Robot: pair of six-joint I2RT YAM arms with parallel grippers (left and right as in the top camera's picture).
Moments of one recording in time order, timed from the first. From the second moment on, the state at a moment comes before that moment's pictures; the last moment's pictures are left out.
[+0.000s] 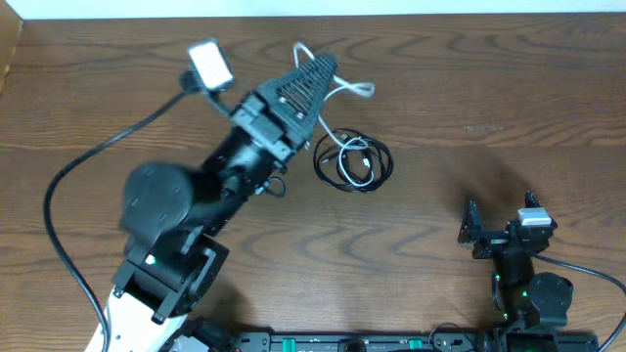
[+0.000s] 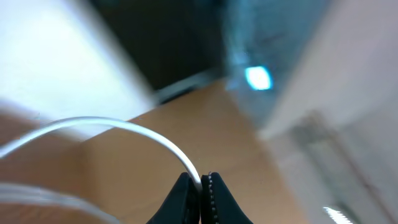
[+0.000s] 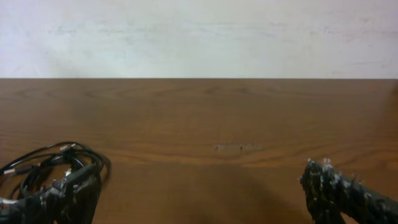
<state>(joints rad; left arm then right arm) -0.56 1.00 1.18 0.05 0.22 -1.29 -0.03 0.01 0.01 -0.07 -0.09 0.03</state>
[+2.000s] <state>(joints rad) -0.64 1.73 1.17 -0.65 0.30 -0.43 -0.03 0.01 0.01 -0.07 -0.09 0.03</state>
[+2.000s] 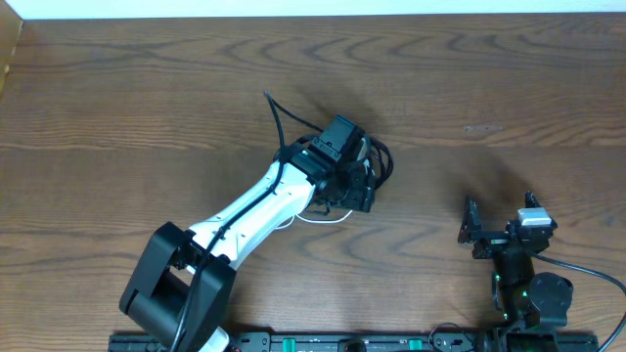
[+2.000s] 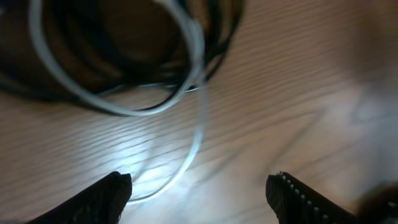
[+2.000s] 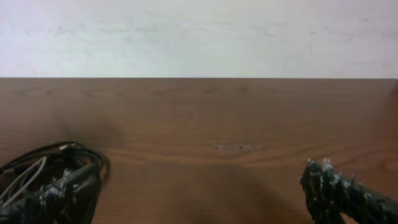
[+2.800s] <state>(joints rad) -0.66 1.86 1.17 -0.47 0.20 -0.53 -0.03 0.01 0.01 -0.07 -0.09 0.03</state>
